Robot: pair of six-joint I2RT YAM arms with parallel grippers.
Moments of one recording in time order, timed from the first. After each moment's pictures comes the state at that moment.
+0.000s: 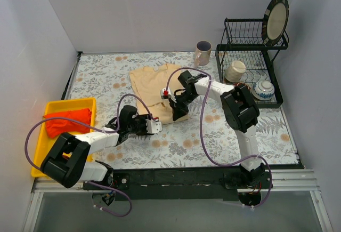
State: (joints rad) left arm -0.49 1.30 0.40 0.19 0.39 1.00; right arm 0.61 2.15 1.57 -0.80 -0.86 -0.96
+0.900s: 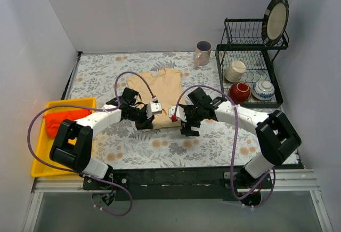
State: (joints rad) left arm -0.39 1.47 0.81 -0.43 0.68 0.80; right arm 0.72 1.59 0.99 -0.49 -0.51 -0.89
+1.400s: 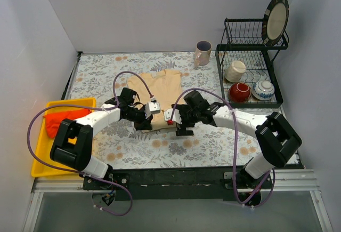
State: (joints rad) left arm -0.36 1.48 0.81 -0.48 0.73 0.80; right arm 0.79 1.55 0.92 -0.27 -0.45 -0.90
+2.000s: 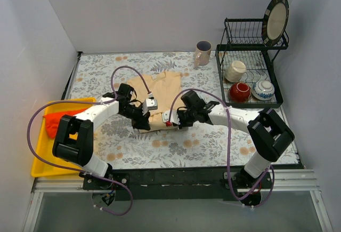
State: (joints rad) left arm -0.30 1.54 0.91 -0.67 0.81 0.87; right arm 0.80 1.63 0.92 -0.22 -0.43 -0.99
